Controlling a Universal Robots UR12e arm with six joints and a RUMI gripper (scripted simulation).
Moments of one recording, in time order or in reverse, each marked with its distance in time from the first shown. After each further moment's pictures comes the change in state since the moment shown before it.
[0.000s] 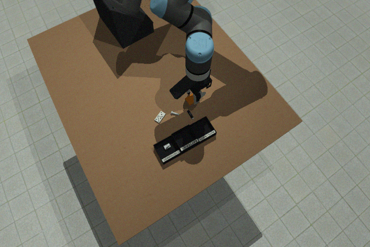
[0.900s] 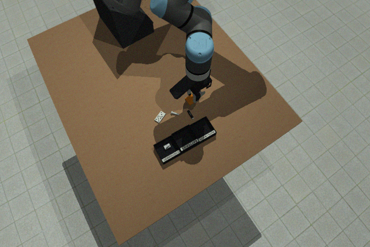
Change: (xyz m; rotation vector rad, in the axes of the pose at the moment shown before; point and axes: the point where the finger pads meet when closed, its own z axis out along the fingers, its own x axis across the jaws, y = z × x) arm 0.000 0.000 0.000 0.000 0.000 0.000
